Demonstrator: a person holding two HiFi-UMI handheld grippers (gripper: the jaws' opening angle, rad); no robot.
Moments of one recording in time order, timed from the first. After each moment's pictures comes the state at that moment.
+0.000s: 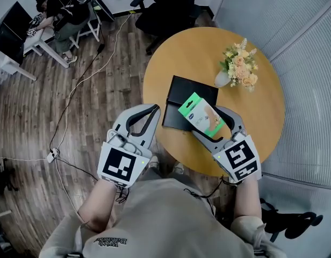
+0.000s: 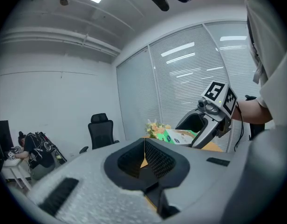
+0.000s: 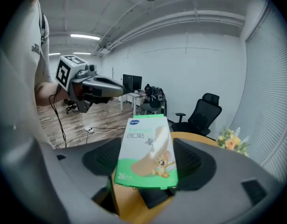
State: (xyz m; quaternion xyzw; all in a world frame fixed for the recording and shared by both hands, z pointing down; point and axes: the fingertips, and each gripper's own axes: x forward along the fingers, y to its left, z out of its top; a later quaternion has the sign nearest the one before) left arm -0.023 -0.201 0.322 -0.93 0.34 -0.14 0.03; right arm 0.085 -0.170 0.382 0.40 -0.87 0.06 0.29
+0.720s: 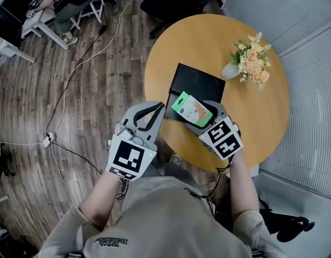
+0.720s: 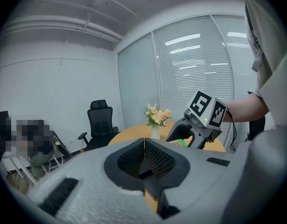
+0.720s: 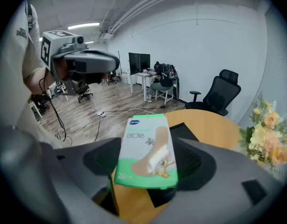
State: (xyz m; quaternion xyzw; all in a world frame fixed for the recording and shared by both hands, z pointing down) left arm -0.017 -0.211 0.400 -0.92 0.33 -0.19 0.00; right arm 0.066 -0.195 0.508 0.31 -0.86 0.14 0.38
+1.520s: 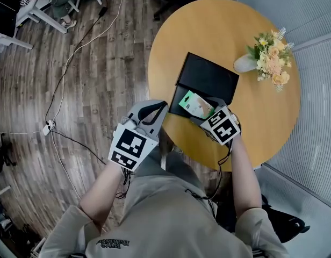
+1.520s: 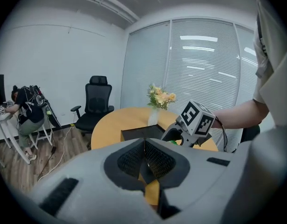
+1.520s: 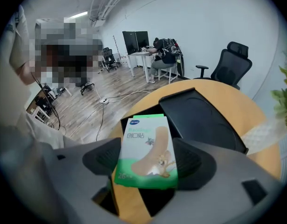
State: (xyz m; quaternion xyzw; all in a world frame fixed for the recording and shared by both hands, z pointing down) left arm -0.030 -0.228 0.504 -0.91 0.31 -0.22 -0.14; right arm 0.077 -0.208 0.634 0.26 -0.82 0.22 0.46
